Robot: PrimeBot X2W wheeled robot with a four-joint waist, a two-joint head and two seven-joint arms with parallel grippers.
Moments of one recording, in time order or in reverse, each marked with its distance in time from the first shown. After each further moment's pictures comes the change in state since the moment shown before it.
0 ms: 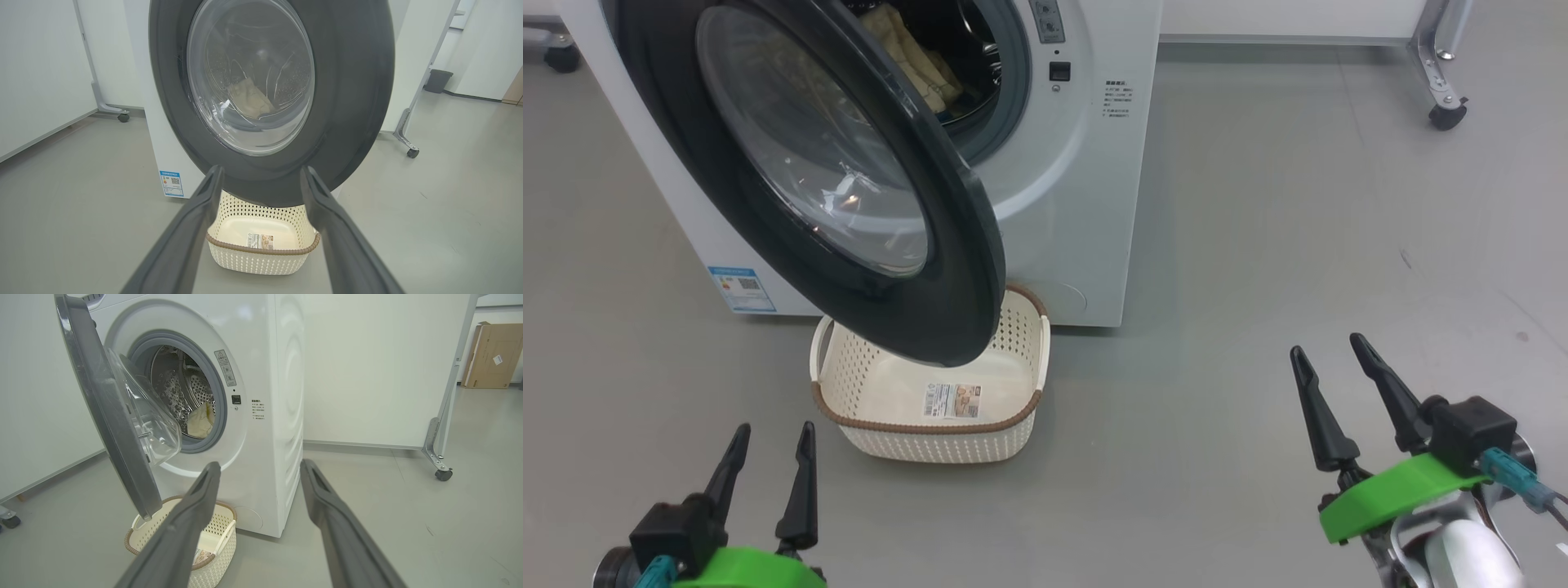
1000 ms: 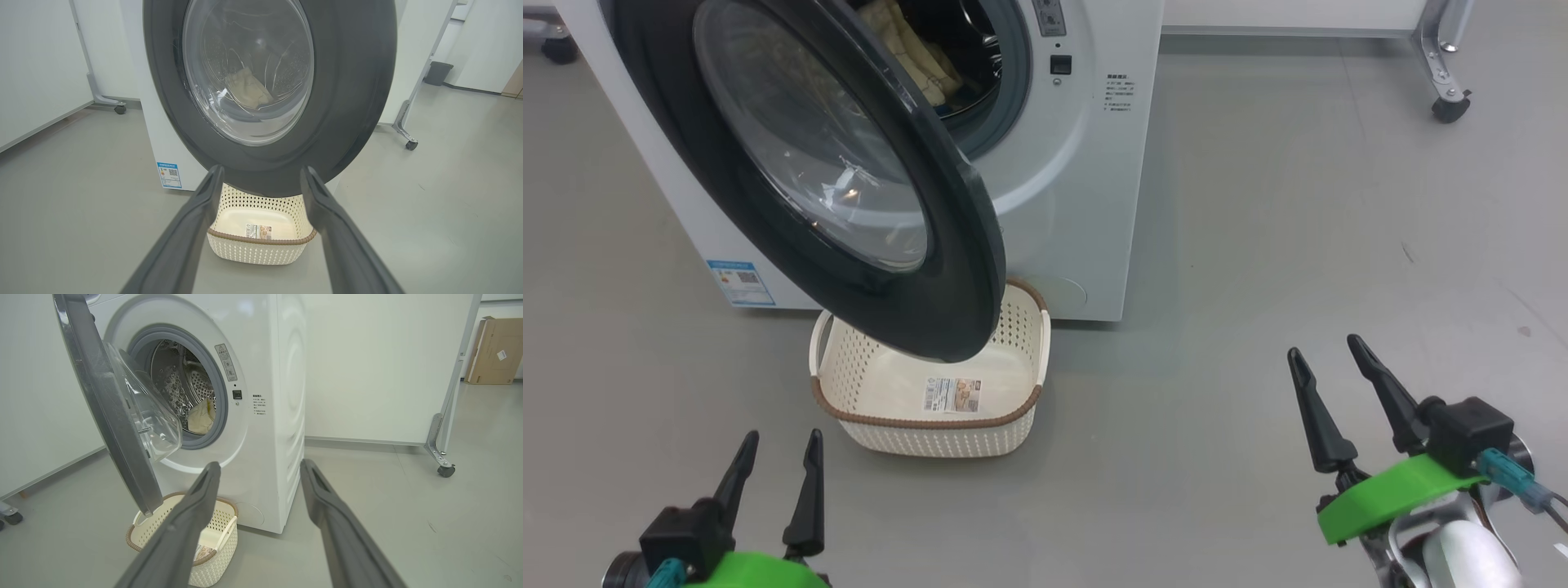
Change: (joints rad) left arm 0.001 -0.004 -0.013 0.018 -0.001 0.000 0.000; right arm 0.000 0.000 0.005 0.003 0.000 0.000 0.000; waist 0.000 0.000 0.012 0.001
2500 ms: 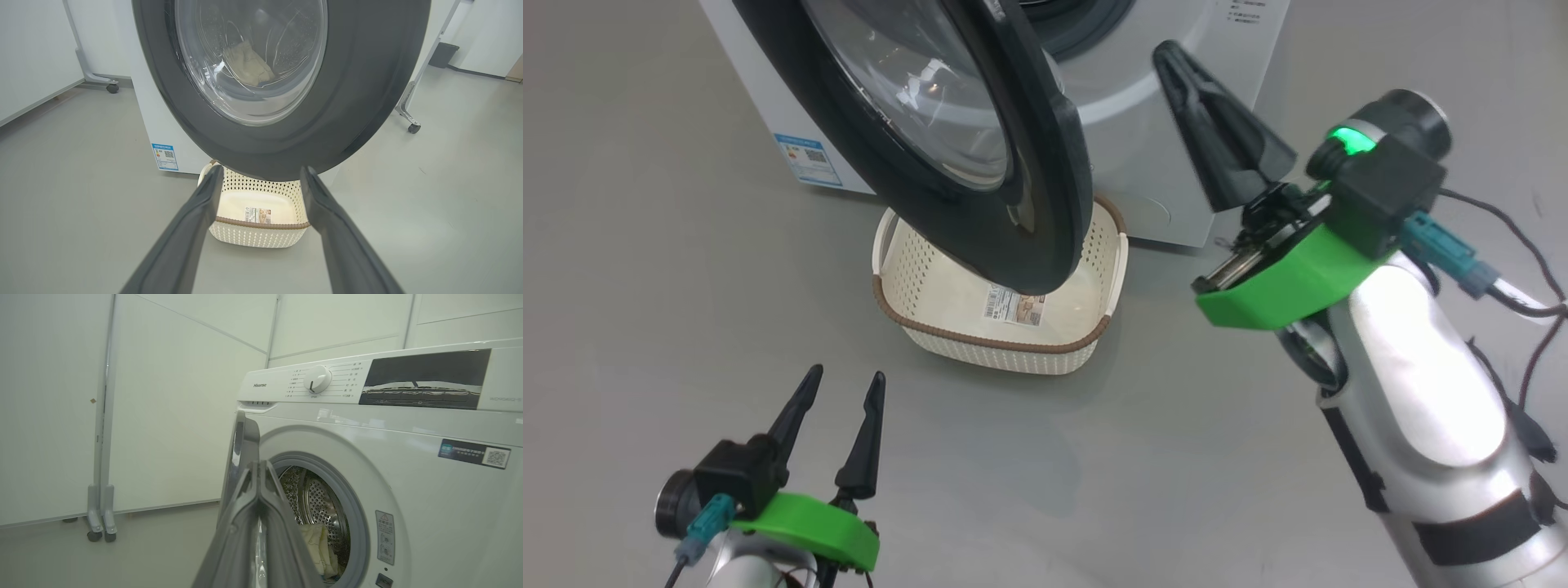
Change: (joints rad) left arm -0.152 -0.002 -0.124 0.021 -0.011 0.000 0.000; right arm -0.554 -0.012 0.296 -0.097 -0.012 0.000 -0.001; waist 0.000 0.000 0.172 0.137
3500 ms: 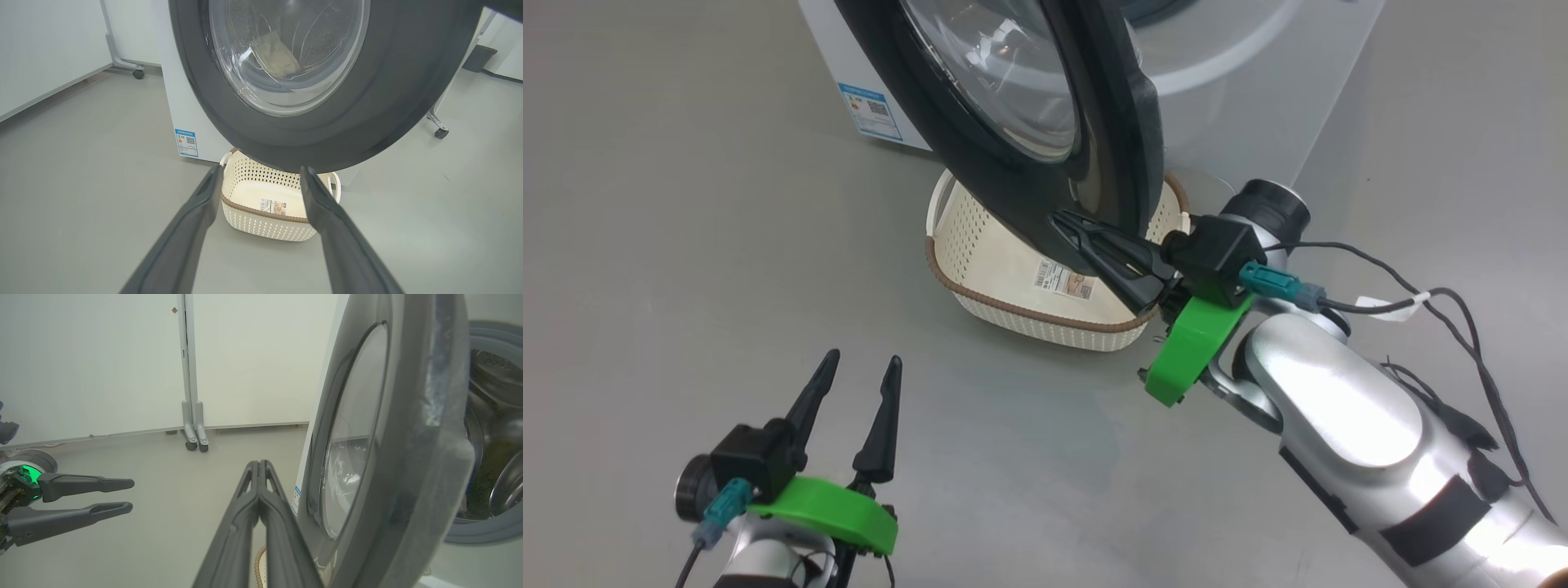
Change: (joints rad) left arm -0.034 -0.040 -0.008 0.017 0.000 0.000 0.000; right arm -0.088 -0.060 0.385 0.275 0.119 0.000 0.000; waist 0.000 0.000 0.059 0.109
